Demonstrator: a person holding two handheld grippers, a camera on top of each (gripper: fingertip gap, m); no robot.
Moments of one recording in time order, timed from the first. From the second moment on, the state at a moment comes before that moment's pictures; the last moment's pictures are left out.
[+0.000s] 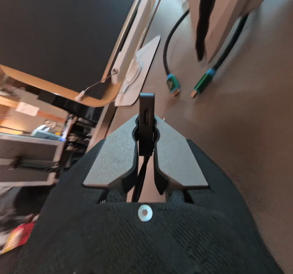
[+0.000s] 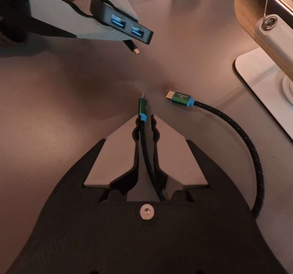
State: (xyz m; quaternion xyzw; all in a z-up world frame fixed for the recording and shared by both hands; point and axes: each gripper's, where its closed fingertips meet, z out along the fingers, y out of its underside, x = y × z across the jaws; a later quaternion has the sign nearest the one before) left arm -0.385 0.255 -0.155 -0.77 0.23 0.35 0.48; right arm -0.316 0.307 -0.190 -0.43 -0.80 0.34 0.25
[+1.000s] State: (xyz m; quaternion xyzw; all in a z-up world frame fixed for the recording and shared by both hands) left arm -0.347 0.263 -0.157 -0.76 0.31 0.36 0.45; right arm -0.328 0.291 -0.163 -0.40 -0.77 0.36 0.34
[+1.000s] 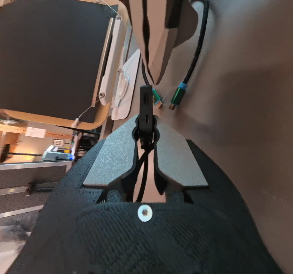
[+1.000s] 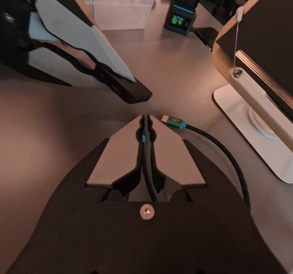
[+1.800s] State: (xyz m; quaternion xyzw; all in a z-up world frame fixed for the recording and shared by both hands) left arm -0.337 0.263 -0.126 -0.74 0.20 0.32 0.56; right arm -0.332 0.313 -0.134 -0.51 -0.65 0.50 0.27
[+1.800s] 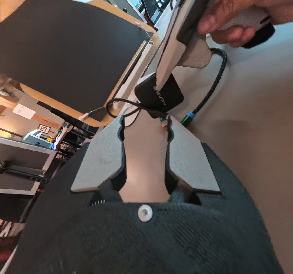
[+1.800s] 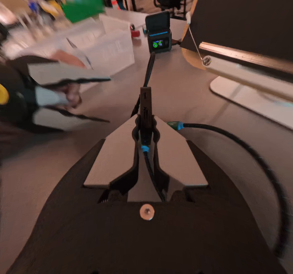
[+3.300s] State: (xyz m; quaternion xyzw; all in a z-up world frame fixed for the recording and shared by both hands) left arm -0.361 0.283 -0.145 -0.79 0.09 0.29 0.54; right arm -0.340 0.264 -0.118 -0.49 -0.54 0.67 0.15
